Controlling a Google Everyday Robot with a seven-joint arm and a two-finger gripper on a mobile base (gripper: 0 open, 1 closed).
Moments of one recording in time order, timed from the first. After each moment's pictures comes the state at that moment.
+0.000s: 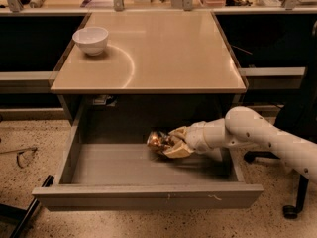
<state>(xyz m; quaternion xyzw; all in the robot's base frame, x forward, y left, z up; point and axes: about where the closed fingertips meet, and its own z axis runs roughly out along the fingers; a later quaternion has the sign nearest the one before) 0.568 -0.054 0.619 -0.57 0.69 0.24 0.38</state>
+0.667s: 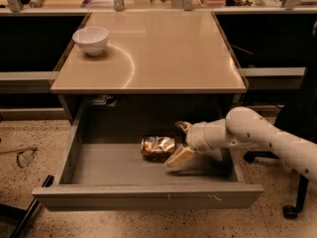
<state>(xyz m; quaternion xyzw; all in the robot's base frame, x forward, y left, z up) 0.568 -0.054 0.619 -0.57 0.69 0.24 0.38</state>
